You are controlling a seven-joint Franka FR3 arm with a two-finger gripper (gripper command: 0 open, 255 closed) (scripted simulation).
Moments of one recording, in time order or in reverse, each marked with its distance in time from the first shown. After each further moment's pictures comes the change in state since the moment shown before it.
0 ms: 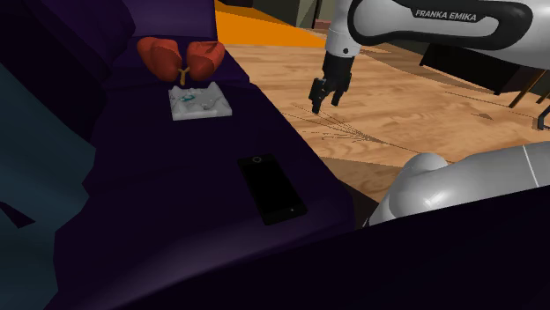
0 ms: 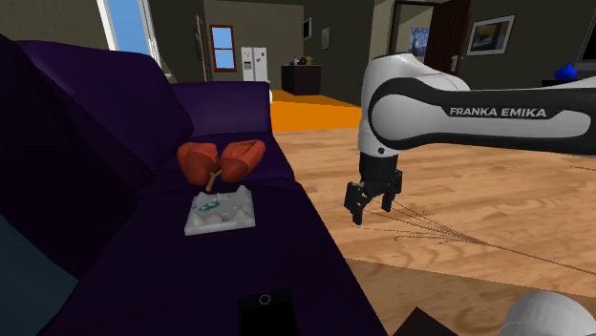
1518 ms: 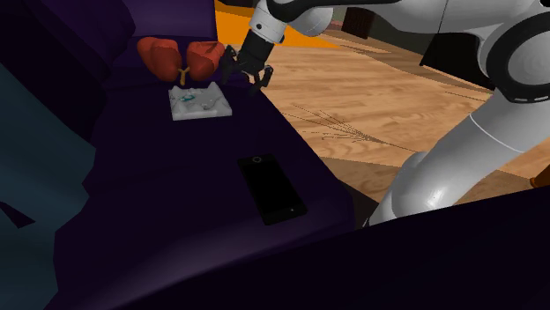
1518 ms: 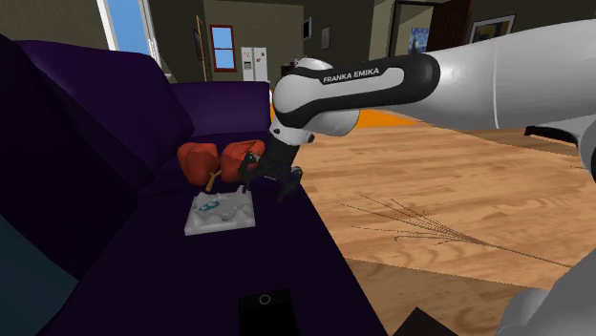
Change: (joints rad) arm 0.082 0.518 0.080 0.361 0.416 0.406 0.353
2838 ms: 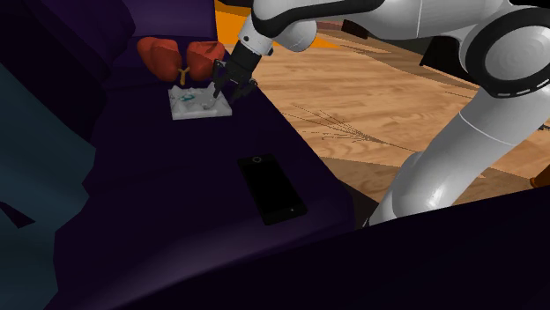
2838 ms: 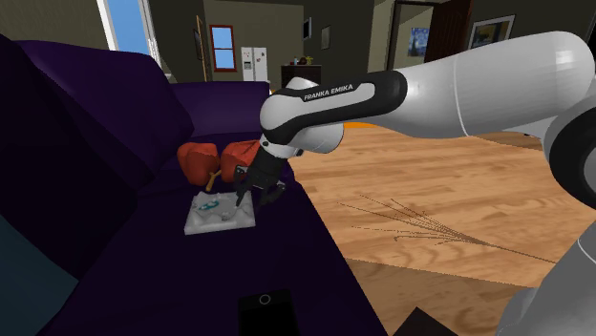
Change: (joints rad) arm 0.014 0.089 0.011 -0.006 0.071 0.143 0.004
